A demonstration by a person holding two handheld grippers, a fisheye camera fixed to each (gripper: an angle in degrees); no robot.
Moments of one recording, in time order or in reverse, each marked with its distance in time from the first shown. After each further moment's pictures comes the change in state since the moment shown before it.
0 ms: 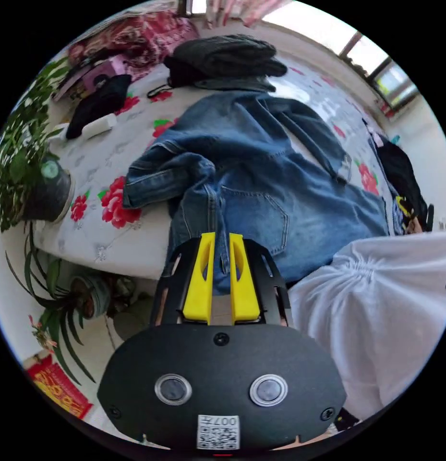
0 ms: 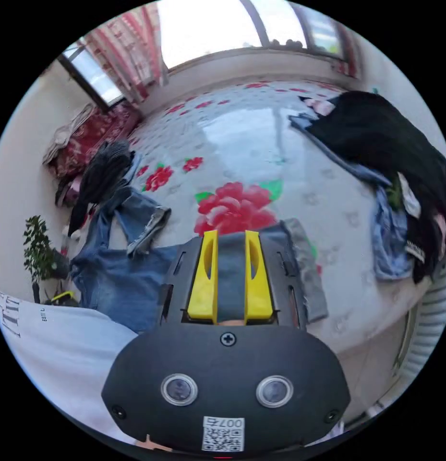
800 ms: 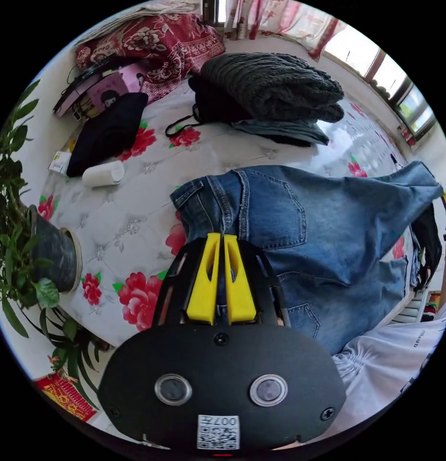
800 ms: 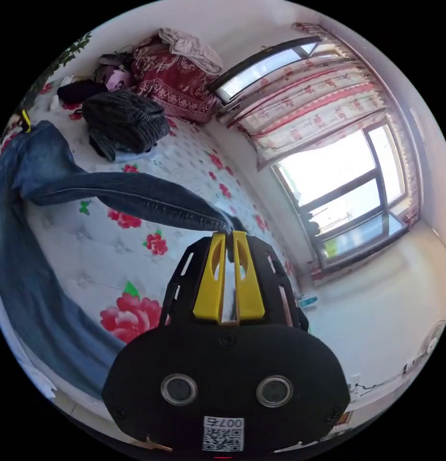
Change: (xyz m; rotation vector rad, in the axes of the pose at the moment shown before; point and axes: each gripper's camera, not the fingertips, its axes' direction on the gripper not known) left arm -0.025 -0.207 0.049 -0.012 -0.142 0.110; right arm -0.243 -0.090 0.070 0.311 0.809 -0.885
